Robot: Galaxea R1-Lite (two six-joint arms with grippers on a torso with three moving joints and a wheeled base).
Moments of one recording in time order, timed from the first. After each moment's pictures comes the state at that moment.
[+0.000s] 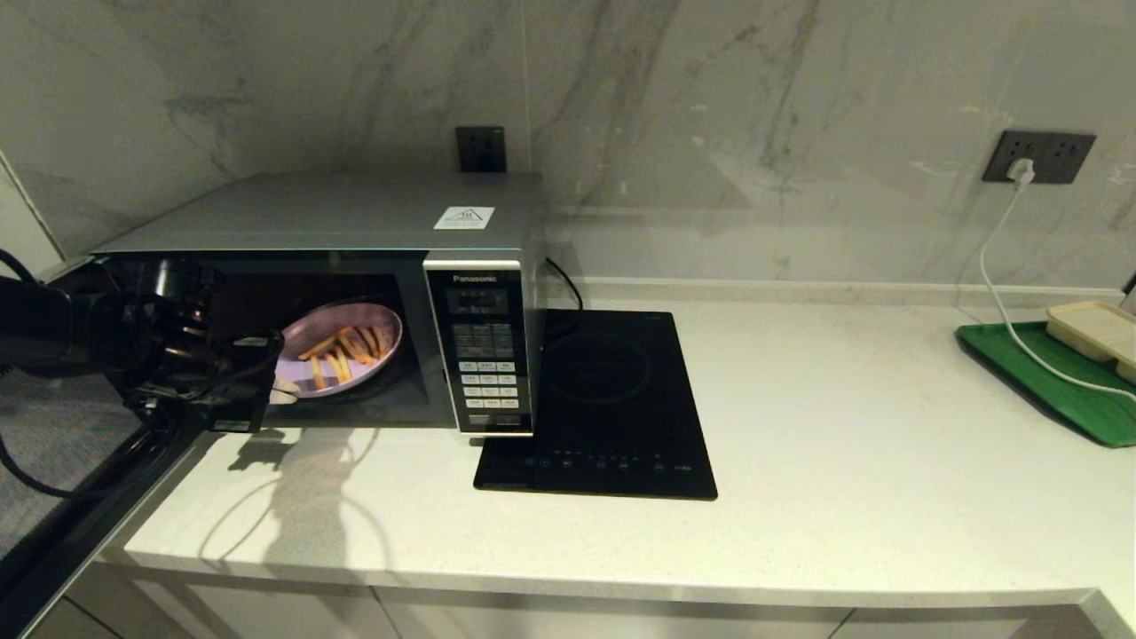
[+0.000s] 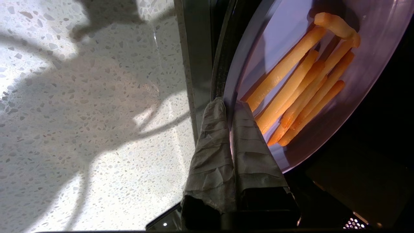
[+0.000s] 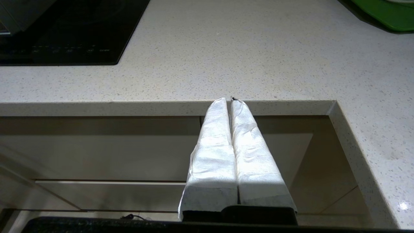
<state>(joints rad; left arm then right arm) 0.17 2.05 -1.42 0.20 -0.17 -1.38 0.00 0.00 -0.07 0.17 -0.04 0.09</state>
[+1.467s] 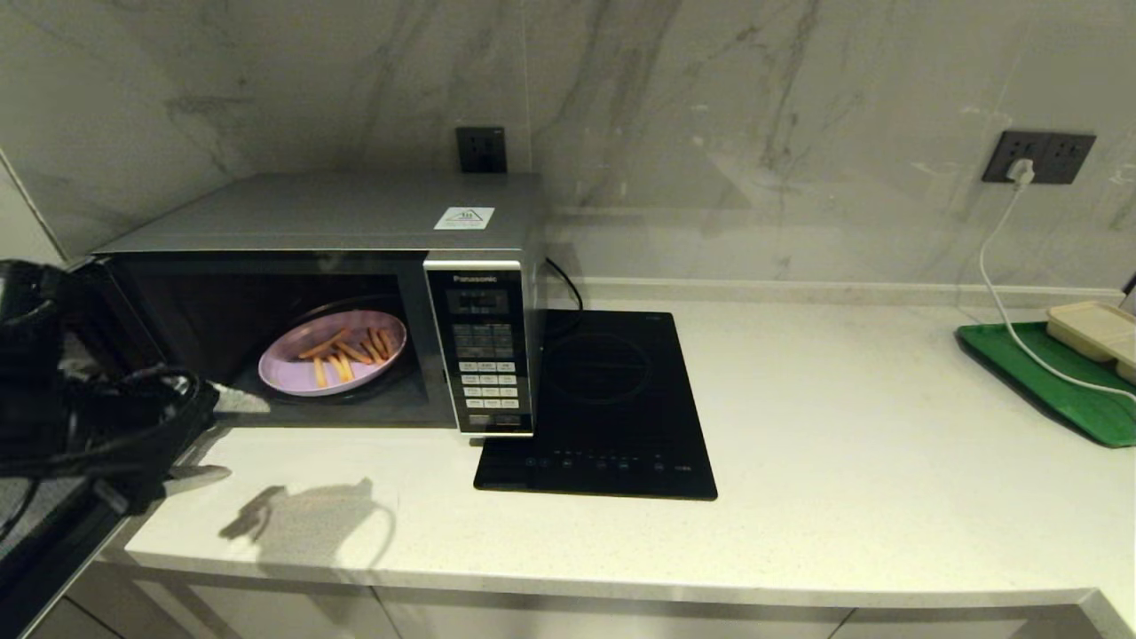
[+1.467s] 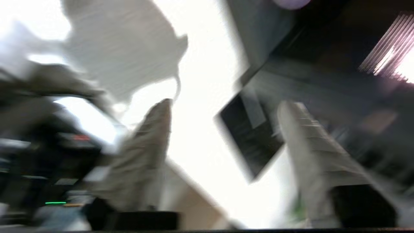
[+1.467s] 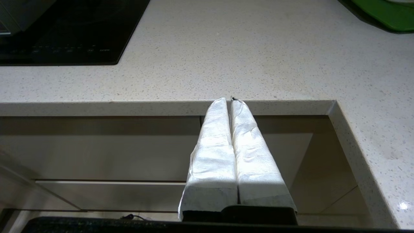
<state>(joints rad) 0.16 1.50 -0.95 0.28 -0.28 -0.97 0.00 0.00 -0.07 0.17 -0.04 0.09</state>
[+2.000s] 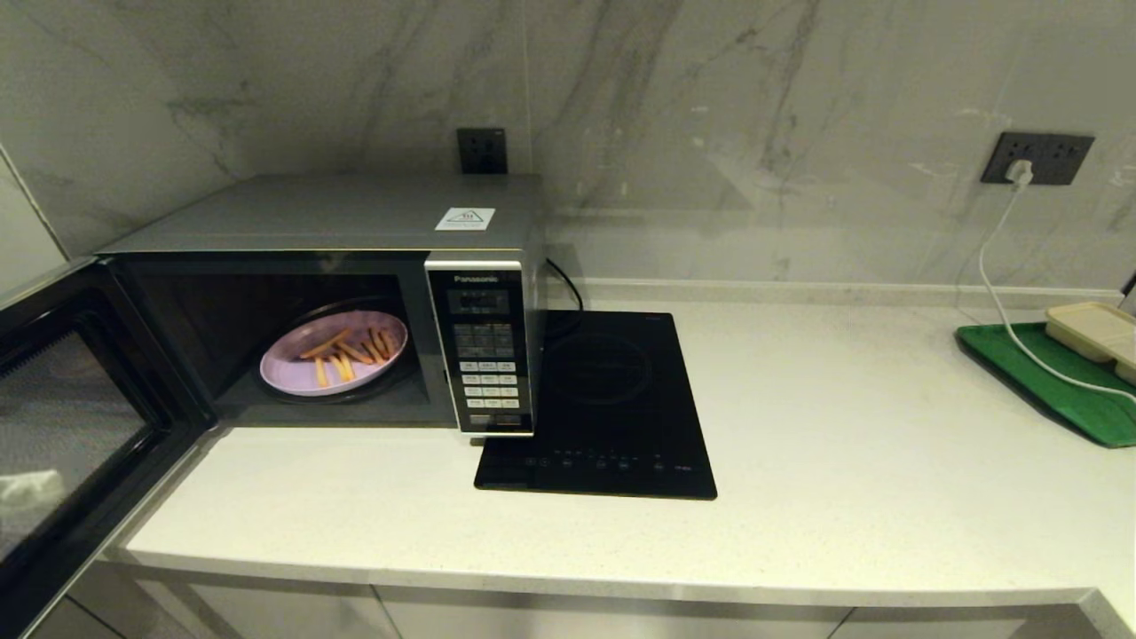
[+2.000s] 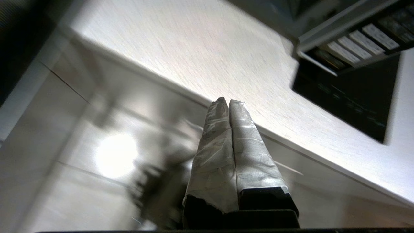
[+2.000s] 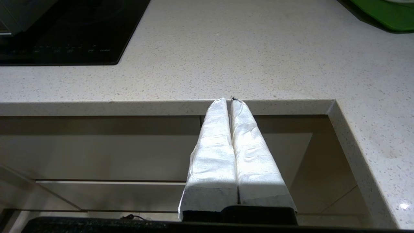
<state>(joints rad) 0.29 1.00 -0.90 0.49 -0.17 -0.27 0.00 0.00 -0.07 0.17 -0.04 0.09</state>
